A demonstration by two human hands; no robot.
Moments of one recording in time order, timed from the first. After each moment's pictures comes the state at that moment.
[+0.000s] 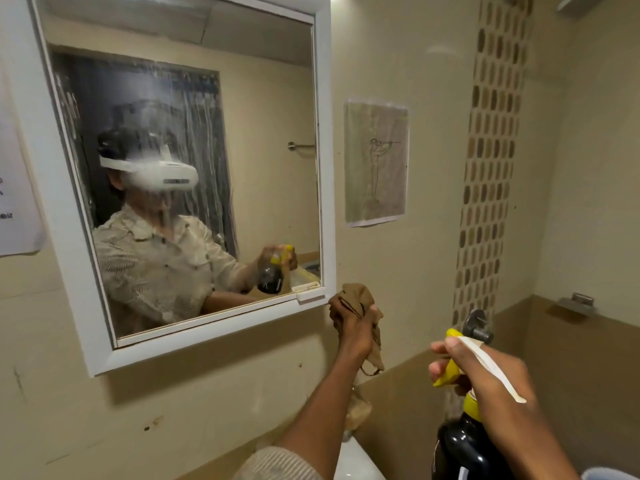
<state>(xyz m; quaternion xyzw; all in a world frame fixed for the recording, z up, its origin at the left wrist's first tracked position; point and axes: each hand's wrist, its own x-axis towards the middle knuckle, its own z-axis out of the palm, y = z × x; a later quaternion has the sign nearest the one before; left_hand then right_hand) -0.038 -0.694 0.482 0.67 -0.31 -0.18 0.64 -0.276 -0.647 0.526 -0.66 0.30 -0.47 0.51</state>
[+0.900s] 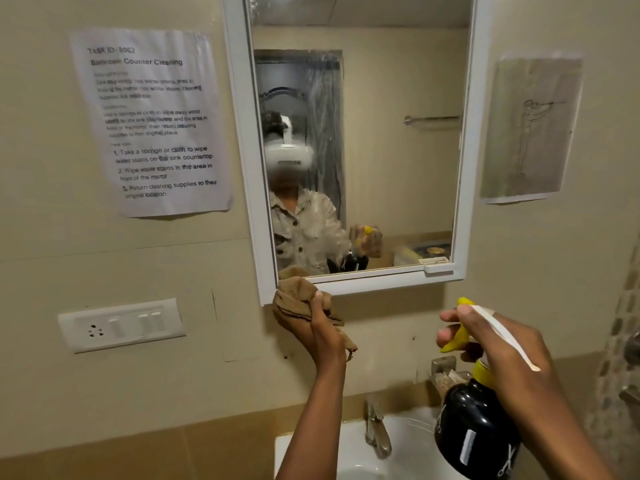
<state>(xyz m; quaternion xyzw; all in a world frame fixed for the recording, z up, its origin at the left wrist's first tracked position) 0.022 -0.456 0.495 0.44 -0.03 0.20 0.88 -0.187 -0.556 0.540 -0.71 0.16 -0.38 0.57</state>
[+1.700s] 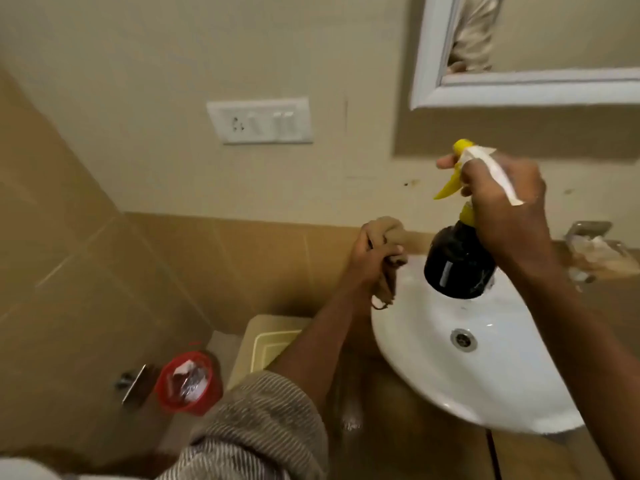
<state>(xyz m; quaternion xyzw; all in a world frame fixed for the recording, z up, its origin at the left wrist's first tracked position) -0.021 -0.277 0.345 0.64 -0.02 -0.12 0.76 -0.102 -0.409 0.487 -0.79 0.05 -0.29 0.54</state>
